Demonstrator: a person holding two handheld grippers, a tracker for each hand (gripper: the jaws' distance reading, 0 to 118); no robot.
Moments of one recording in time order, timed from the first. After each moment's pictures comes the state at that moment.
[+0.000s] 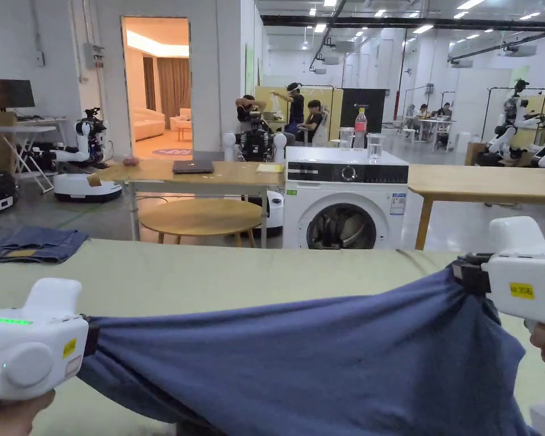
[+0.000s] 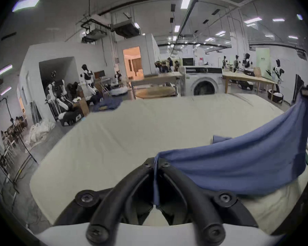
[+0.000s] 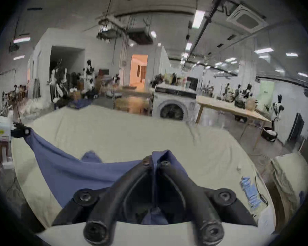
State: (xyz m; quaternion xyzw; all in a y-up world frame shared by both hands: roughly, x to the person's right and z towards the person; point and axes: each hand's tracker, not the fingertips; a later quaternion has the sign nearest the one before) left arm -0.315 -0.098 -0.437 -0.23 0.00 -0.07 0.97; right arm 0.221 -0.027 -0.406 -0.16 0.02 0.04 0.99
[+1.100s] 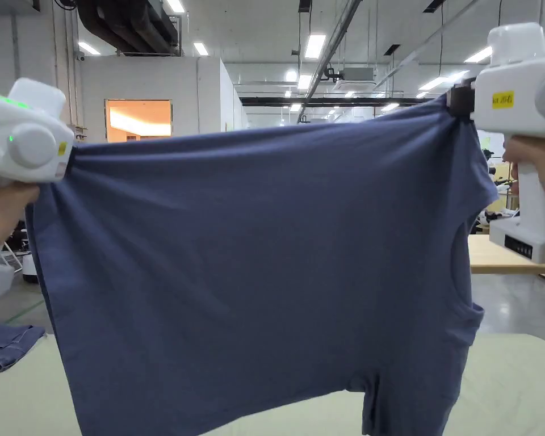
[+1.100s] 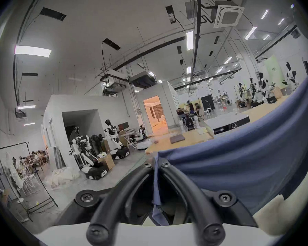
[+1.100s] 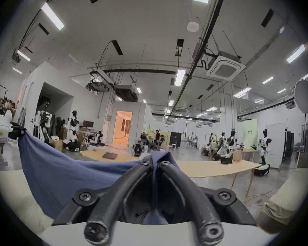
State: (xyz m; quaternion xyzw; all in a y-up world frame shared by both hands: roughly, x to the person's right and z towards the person) left arm -0.280 0.151 -0.610 -0.03 0.08 -0.15 0.99; right arm 0.216 0.200 -0.518 0.08 -0.04 0.06 0.99
